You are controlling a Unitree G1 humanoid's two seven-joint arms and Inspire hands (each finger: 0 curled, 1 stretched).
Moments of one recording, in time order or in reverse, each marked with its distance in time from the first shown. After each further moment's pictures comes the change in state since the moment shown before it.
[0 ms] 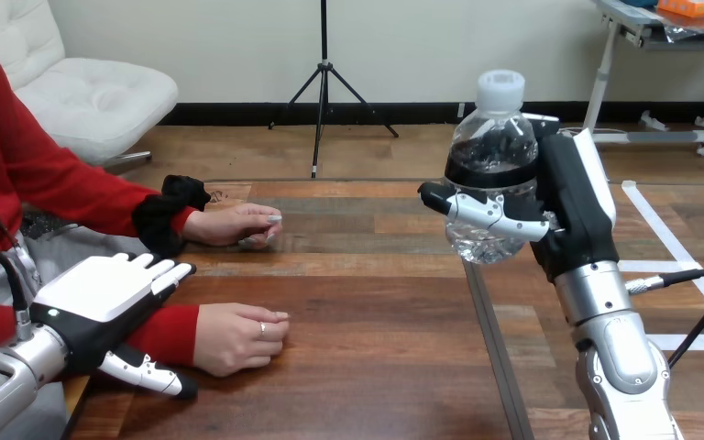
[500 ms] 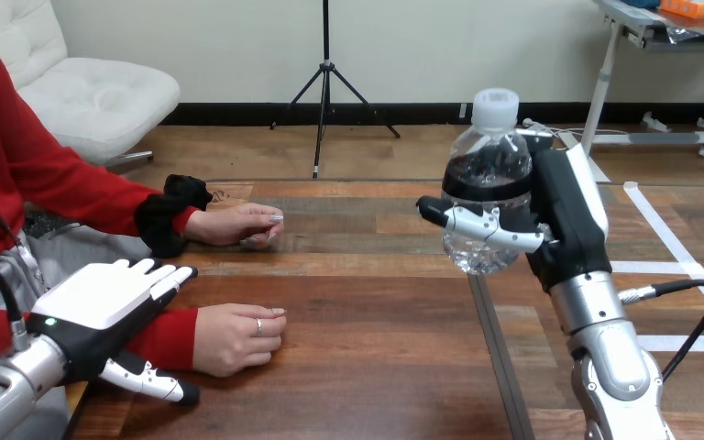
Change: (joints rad) left arm 0.045 0.000 0.058 -0.049 -0.004 -0.019 -0.023; right arm -0.018 0.000 0.001 0.104 0.001 -0.059 0.000
